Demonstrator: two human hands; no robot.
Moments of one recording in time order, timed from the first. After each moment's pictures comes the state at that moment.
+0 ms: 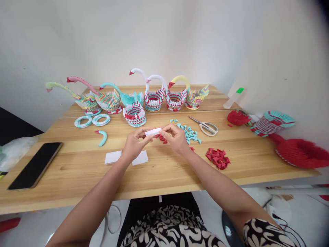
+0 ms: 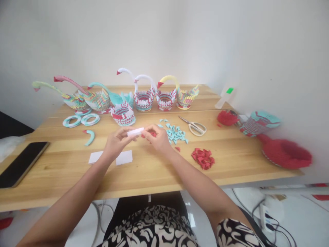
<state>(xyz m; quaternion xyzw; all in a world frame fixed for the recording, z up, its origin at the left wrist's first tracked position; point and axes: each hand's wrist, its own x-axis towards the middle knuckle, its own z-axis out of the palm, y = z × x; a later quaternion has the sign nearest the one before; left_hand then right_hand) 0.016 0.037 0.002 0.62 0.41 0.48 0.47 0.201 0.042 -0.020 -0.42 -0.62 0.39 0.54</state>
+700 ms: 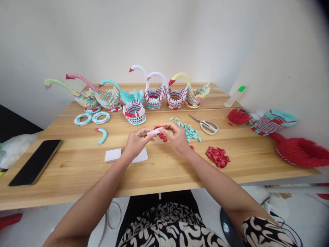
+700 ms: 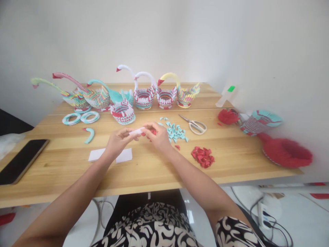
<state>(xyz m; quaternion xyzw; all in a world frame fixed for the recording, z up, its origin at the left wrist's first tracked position) 0.021 0.038 -0.003 0.60 0.42 0.47 0.49 0.199 0.042 -0.019 -0.44 -0.60 0.40 0.54</state>
